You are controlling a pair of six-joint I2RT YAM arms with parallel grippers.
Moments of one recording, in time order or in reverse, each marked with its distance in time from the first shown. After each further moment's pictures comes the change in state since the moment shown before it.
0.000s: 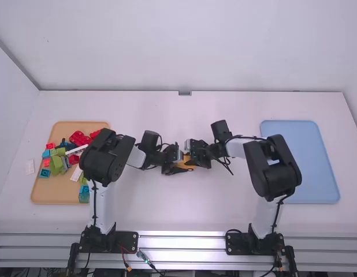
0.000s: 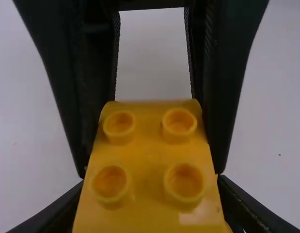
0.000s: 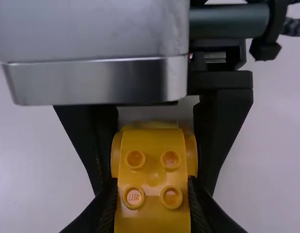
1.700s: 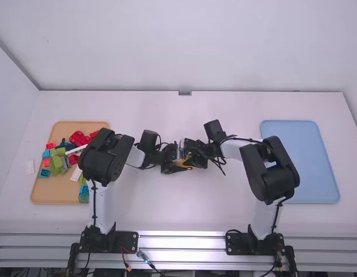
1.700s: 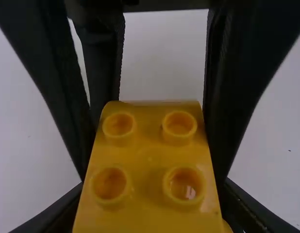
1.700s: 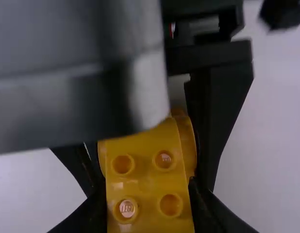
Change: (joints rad) left arm 0.009 0.000 0.000 0.008 -0.011 -0.005; right arm 0.064 -0.021 0.013 0.003 0.178 0.161
